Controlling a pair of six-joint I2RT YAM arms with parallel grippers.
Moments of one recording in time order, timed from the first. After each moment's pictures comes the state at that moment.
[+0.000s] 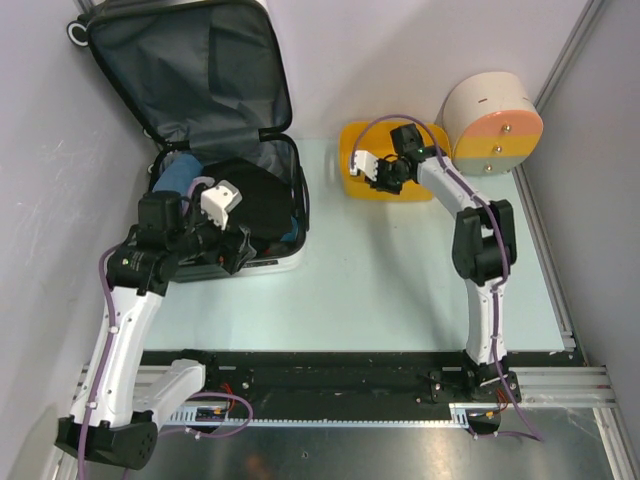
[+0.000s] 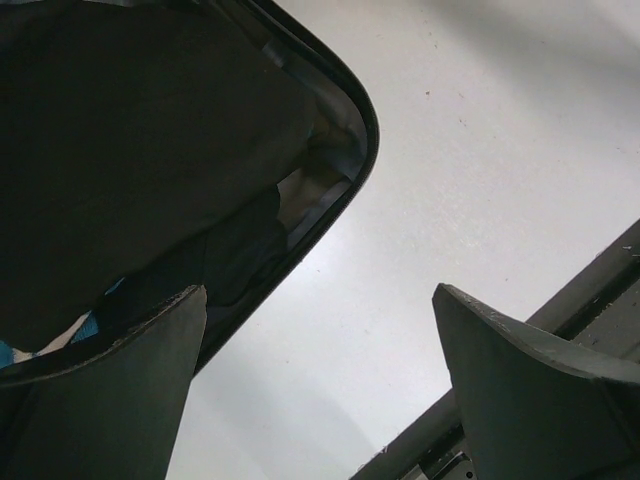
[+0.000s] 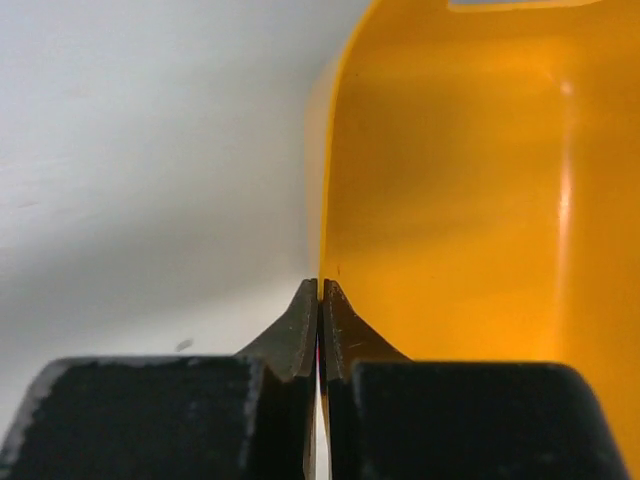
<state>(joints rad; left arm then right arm) -0.14 0.92 1.16 -0.89 0.45 0.33 0.31 2.22 1.95 -0.68 -0.40 -1.14</state>
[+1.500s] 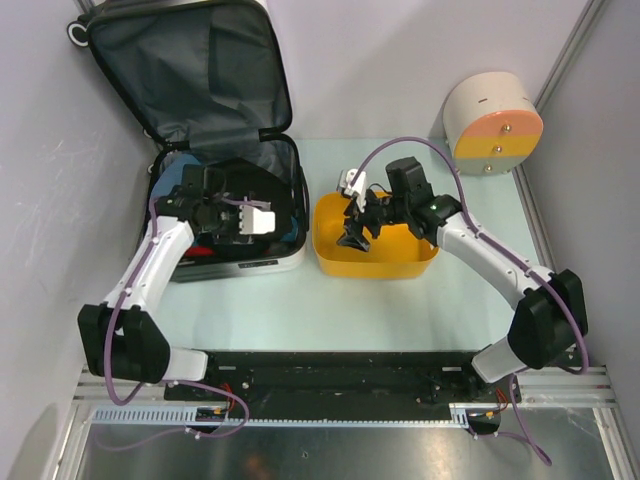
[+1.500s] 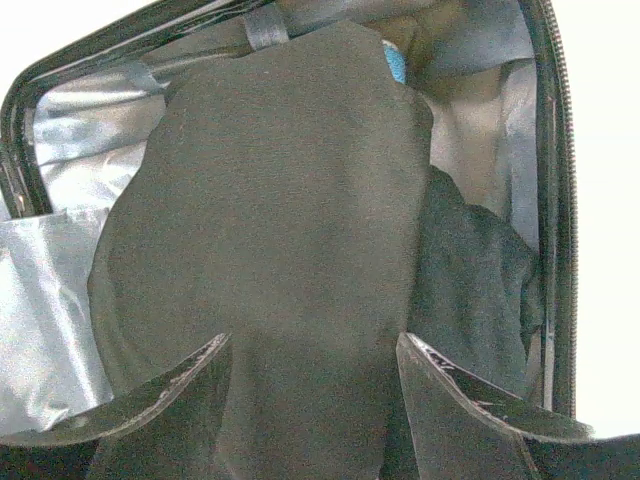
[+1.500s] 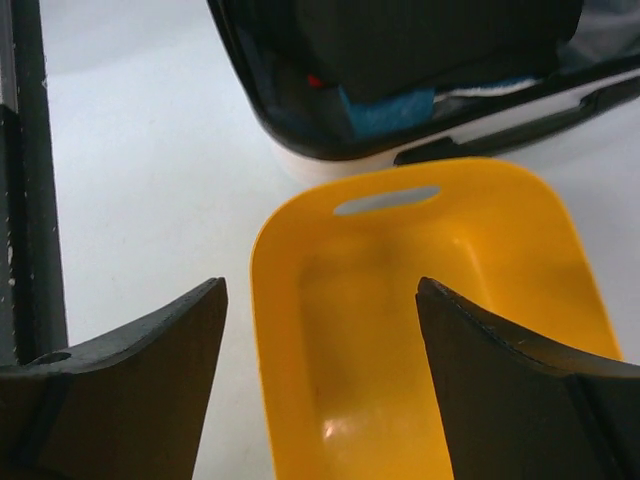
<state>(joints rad) -0.12 1.35 1.20 -0.81 0.40 1.46 0.56 1.50 1.29 -0.42 -0.66 -0.50</state>
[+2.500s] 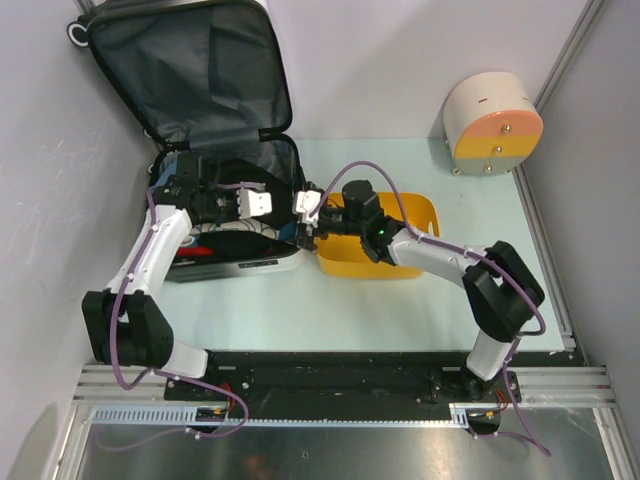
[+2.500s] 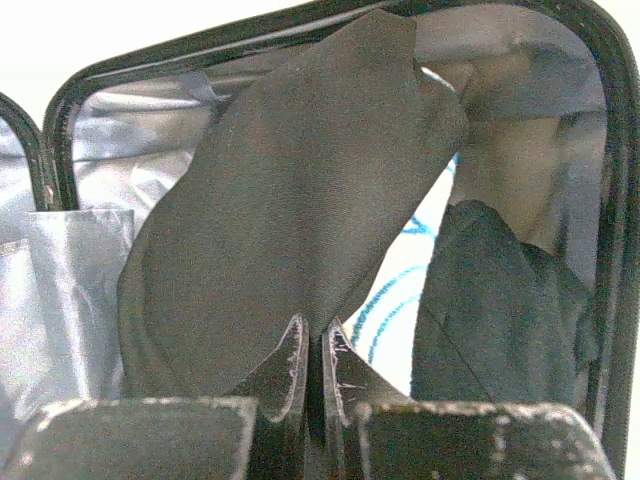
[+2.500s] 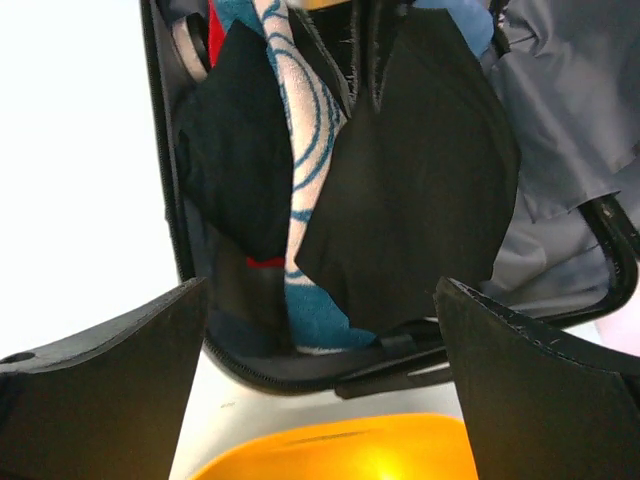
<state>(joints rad) -0.08 1.43 1.26 -0.77 0.52 1.41 0.76 1.72 1.19 0.33 -0.58 -0.53</state>
